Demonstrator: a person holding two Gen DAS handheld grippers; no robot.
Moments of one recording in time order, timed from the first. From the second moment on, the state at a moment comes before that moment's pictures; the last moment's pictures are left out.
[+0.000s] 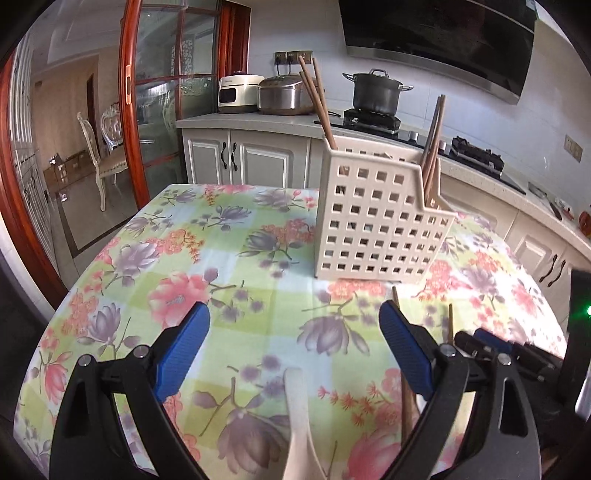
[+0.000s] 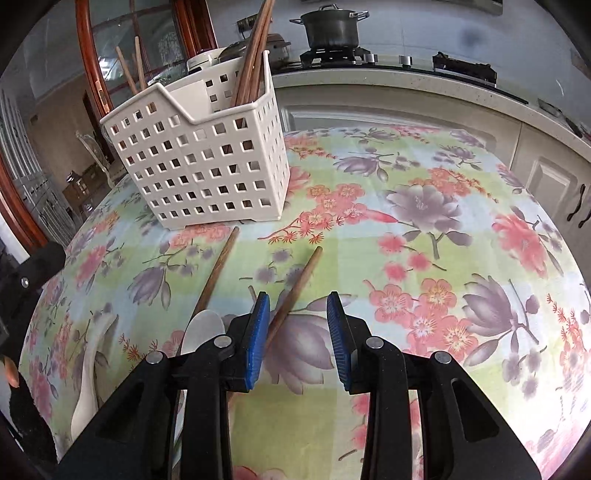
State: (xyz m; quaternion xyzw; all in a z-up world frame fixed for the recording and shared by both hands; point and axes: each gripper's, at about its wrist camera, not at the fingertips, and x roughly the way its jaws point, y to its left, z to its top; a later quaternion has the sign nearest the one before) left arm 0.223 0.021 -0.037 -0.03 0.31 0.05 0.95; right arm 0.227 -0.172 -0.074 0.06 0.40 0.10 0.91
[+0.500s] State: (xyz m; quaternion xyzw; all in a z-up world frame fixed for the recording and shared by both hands) left arm 0.217 0.017 -0.043 -0.03 0.32 0.03 0.95; right arm 0.231 -0.150 -0.083 0.02 0.43 0.07 0.90
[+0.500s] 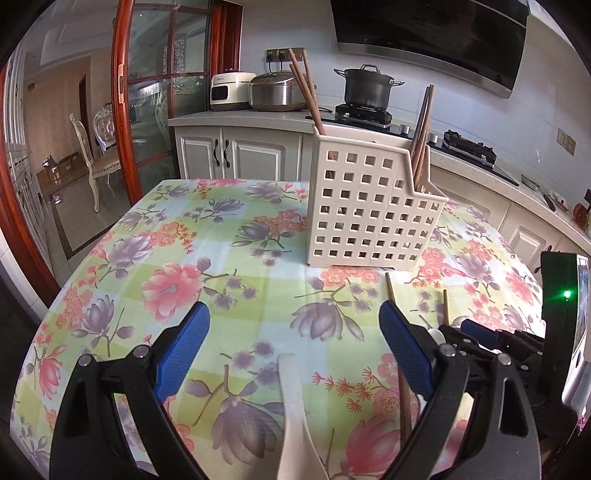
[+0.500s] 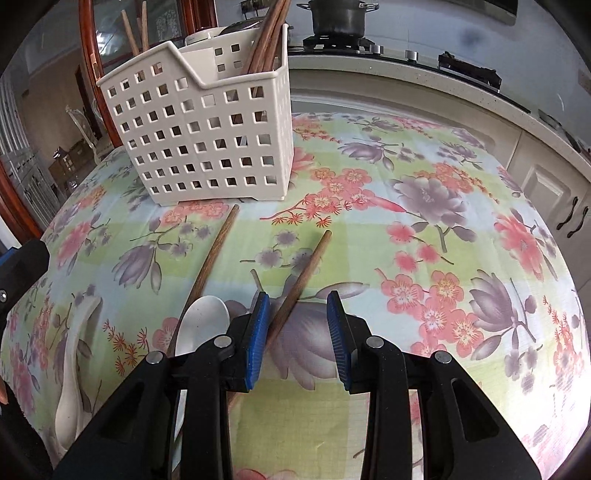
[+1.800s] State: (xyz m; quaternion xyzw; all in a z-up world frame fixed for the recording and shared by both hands) left arm 0.321 -0.071 -0.102 0.05 0.47 -0.05 0.88; right arm 0.223 -0.206 -0.086 0.09 0.44 0.11 0.89
